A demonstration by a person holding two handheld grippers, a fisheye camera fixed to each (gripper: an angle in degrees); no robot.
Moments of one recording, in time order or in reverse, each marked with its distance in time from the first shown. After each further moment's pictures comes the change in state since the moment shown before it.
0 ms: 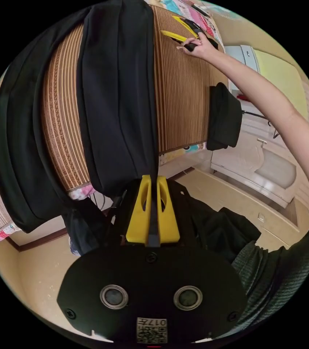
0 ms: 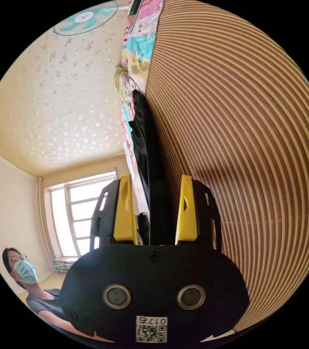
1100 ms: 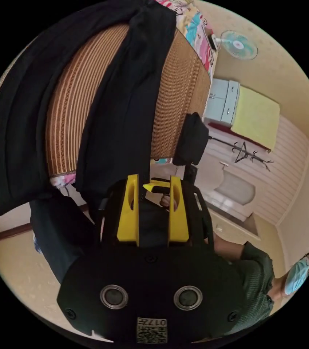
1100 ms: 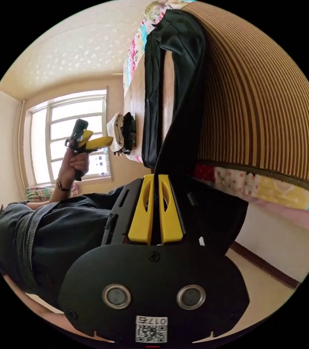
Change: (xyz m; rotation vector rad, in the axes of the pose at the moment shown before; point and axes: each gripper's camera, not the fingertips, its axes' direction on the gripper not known) left arm -0.025 0.024 -0.094 0.089 0.315 -0.111; right arm -0.028 0.410 -0.034 -0.467 0.175 -0.255
